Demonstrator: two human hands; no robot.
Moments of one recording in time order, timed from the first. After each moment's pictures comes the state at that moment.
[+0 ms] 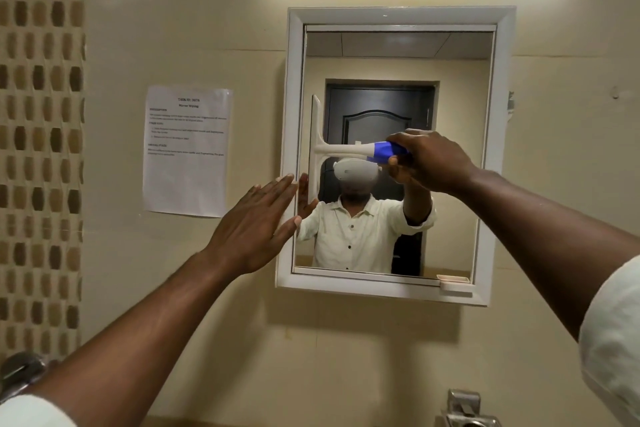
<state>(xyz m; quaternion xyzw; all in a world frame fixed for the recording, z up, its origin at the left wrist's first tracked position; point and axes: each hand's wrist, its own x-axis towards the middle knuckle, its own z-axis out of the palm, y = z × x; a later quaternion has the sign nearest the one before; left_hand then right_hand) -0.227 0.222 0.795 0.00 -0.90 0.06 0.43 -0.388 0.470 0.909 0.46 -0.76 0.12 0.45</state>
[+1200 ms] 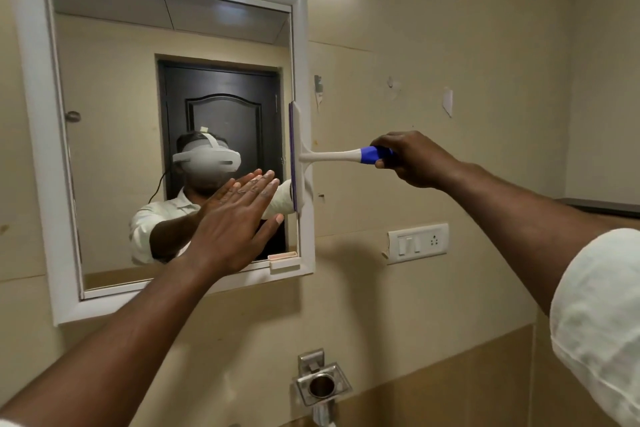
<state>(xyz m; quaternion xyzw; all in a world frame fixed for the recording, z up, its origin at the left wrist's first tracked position) -0.357 0.406 0.791 -0.21 -0.88 -0.03 0.42 -0.400 0.714 0.887 0.26 -0.89 0.07 0.38</state>
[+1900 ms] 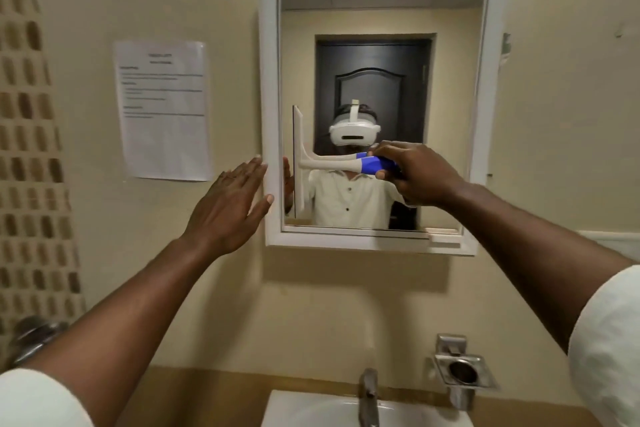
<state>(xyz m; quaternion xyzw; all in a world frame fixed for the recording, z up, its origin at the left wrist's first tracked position) -0.229 0.211 0.758 0.05 -0.91 0.01 0.41 -0.390 0.480 0.829 0.48 -0.80 0.15 0.33</state>
